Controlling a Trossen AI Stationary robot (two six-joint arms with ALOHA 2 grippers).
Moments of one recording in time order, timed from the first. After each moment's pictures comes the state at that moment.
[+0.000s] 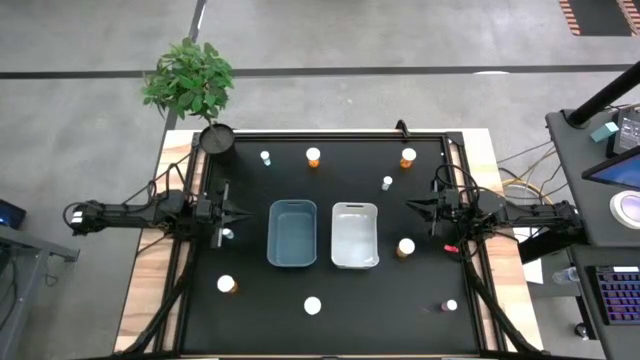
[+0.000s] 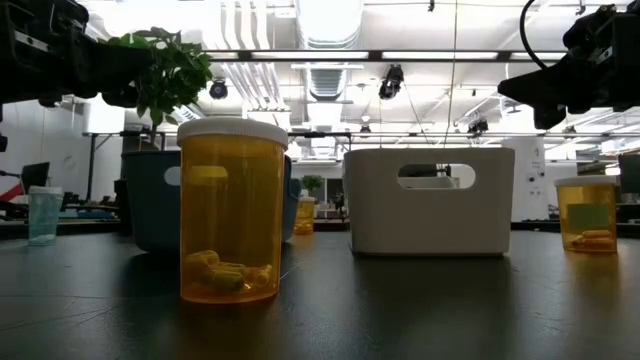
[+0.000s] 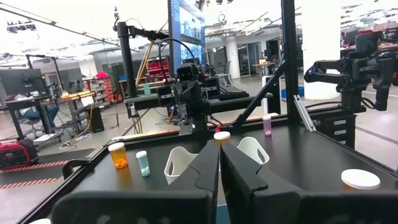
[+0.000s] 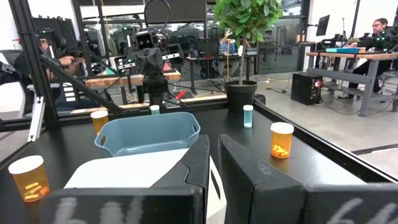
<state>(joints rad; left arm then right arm) 0.00 0.14 0.00 0.22 0.06 0.14 0.02 0.02 0.01 0.04 0.18 0.03</state>
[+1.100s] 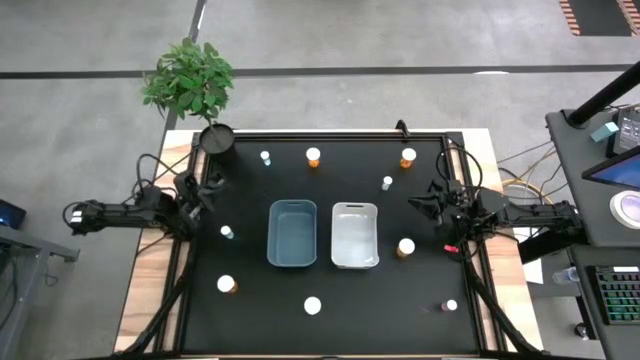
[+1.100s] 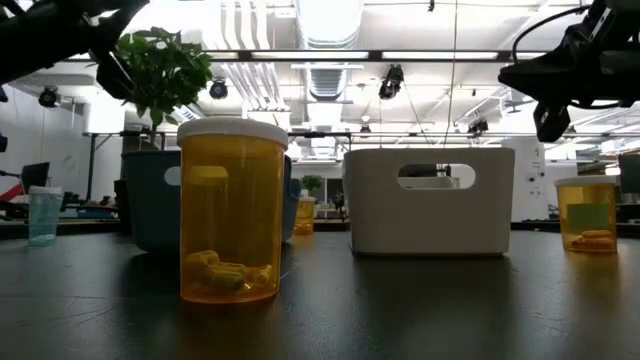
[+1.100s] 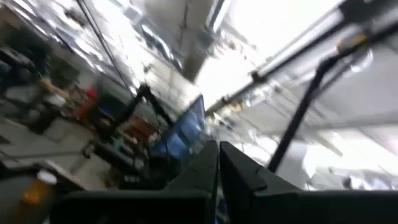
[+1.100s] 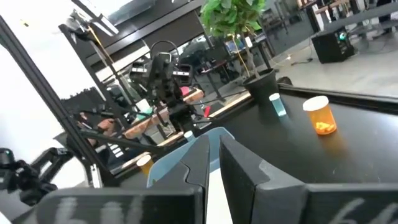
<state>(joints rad) 0.00 0.15 0.00 0.66 -0.18 -0.59 0.03 0.02 0.01 0.12 0.19 0.45</state>
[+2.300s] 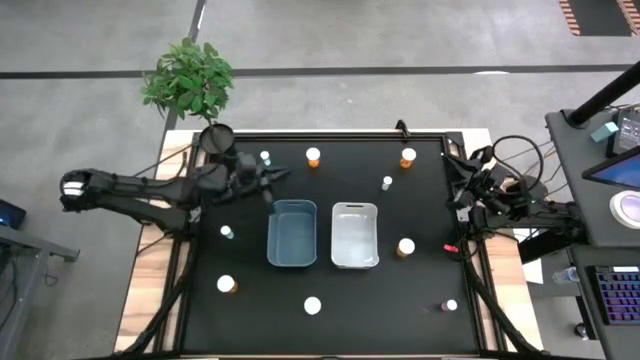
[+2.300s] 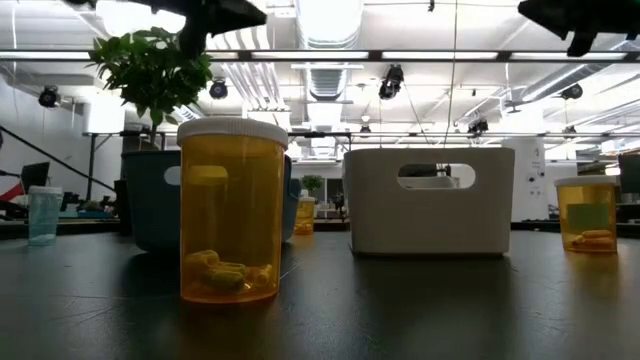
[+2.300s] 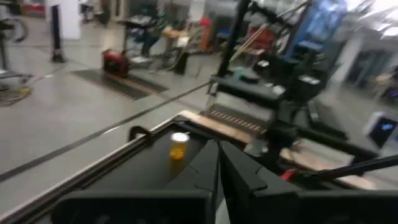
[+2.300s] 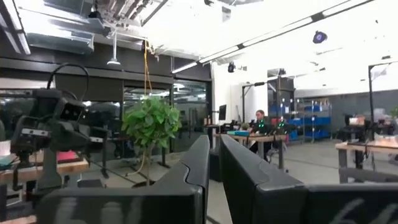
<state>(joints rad) 0.01 1.00 0.75 0.20 -0.42 -0.24 -0.01 0.03 0.27 0.22 0.50 -0.26</state>
